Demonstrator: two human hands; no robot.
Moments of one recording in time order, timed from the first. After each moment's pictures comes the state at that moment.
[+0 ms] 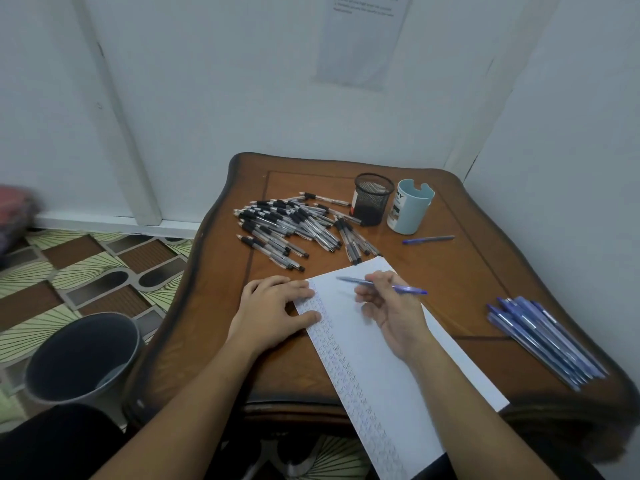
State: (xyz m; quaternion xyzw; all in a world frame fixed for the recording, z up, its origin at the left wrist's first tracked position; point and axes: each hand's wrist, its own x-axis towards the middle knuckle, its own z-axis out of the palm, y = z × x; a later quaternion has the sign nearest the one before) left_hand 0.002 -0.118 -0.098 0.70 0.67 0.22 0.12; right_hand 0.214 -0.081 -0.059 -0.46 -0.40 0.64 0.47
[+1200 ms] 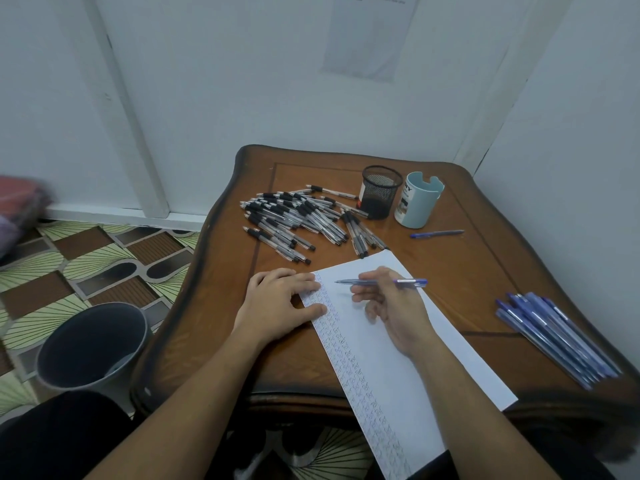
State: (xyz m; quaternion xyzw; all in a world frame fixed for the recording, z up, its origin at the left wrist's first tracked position) left_hand 0.001 -0.116 -0.101 0.70 0.68 0.21 0.12; right_hand 0.213 -0.078 -0.075 -0.47 -0.49 0.60 0.43
